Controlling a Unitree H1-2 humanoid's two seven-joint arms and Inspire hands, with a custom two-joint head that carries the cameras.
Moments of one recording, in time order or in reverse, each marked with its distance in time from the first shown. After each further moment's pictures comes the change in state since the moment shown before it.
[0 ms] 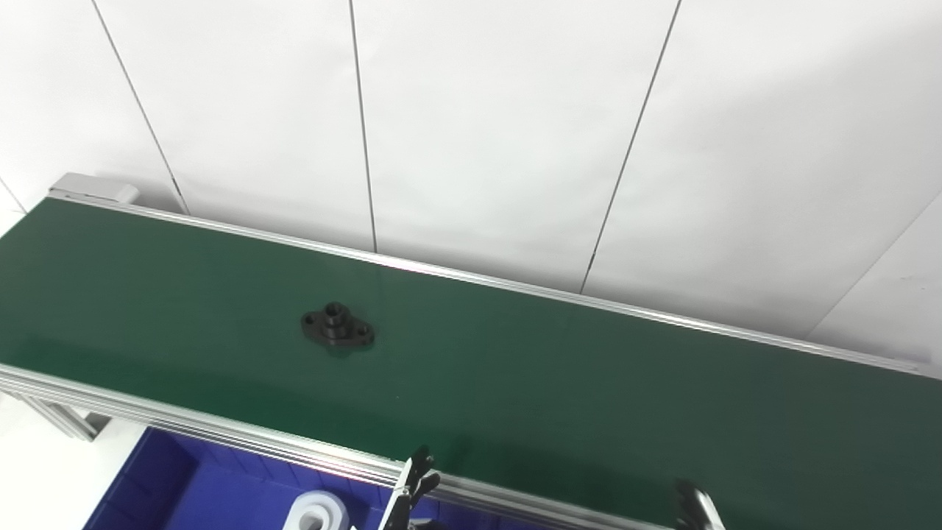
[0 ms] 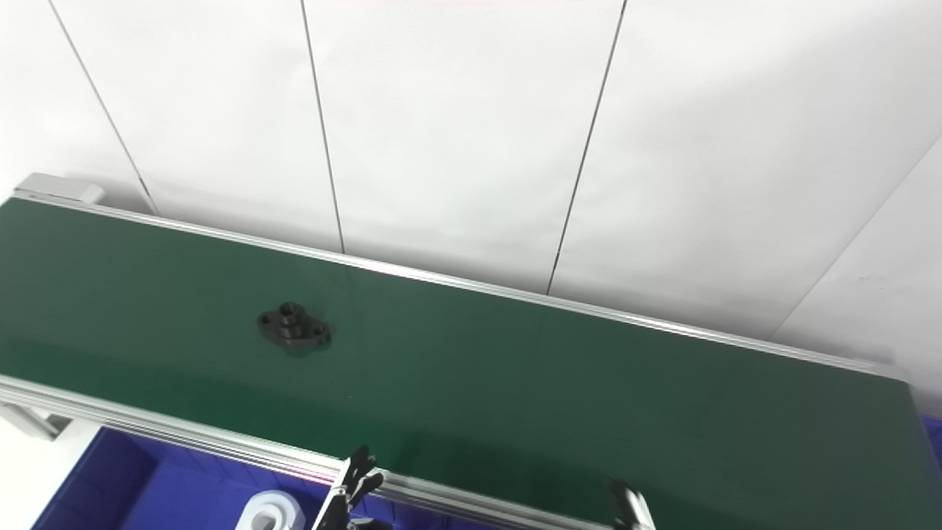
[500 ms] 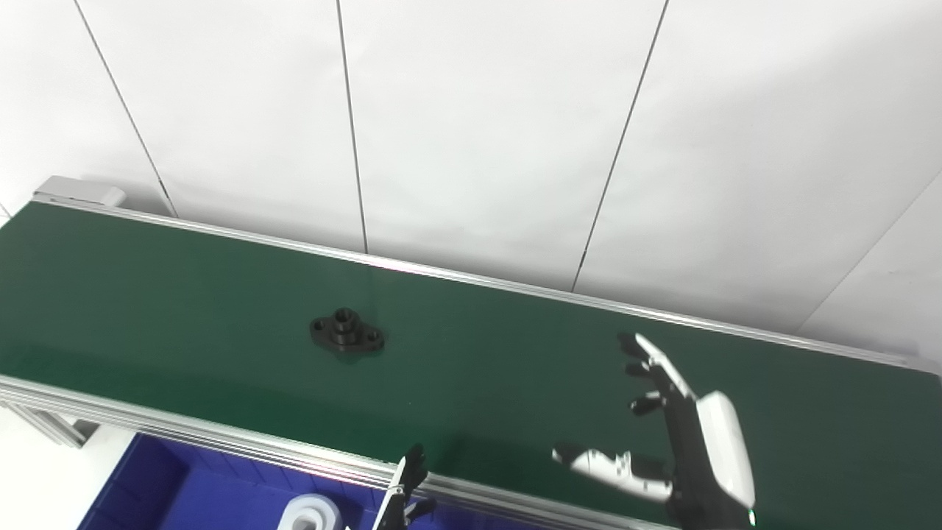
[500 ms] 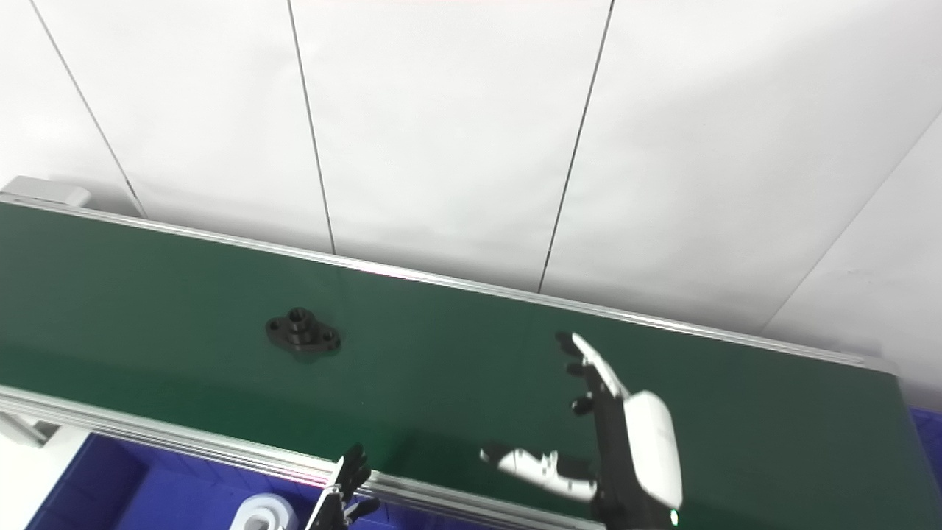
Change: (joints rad) left arm 0.000 -0.003 0.007 -0.021 -0.042 0.011 -0.041; right arm -0.441 -0.012 -0.004 -0.093 -0.251 0.406 0.248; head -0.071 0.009
